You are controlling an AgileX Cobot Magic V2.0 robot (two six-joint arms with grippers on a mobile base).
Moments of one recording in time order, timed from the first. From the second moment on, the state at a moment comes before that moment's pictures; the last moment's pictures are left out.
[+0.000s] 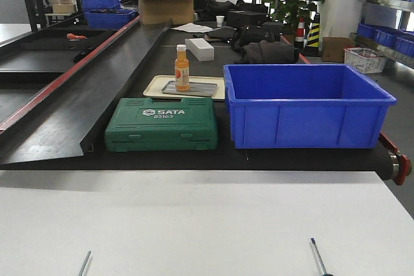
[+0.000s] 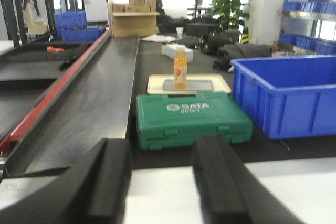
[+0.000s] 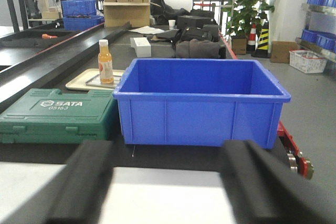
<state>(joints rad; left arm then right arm) -0.10 0.81 -0.70 0.00 0.00 -0.04 0.04 0.84 -0.81 -0.03 0.10 0.02</state>
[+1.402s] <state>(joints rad) -0.10 0.81 -0.70 0.00 0.26 -0.04 0.04 2.07 -1.37 0.09 0.84 -0.05</state>
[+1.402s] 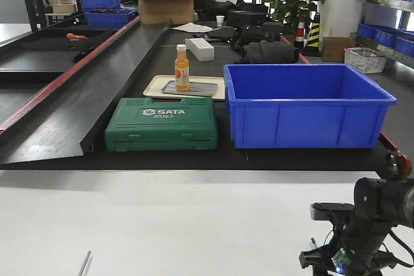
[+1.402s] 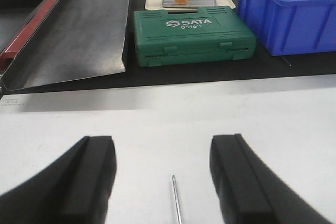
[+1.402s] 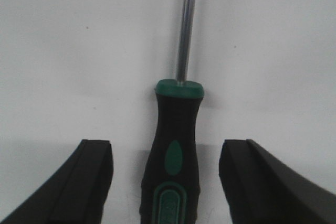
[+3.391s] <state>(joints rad) -0.10 1.73 -1.09 -0.12 0.76 -0.07 0.04 2.14 -1.39 0.08 0.87 -0.05</state>
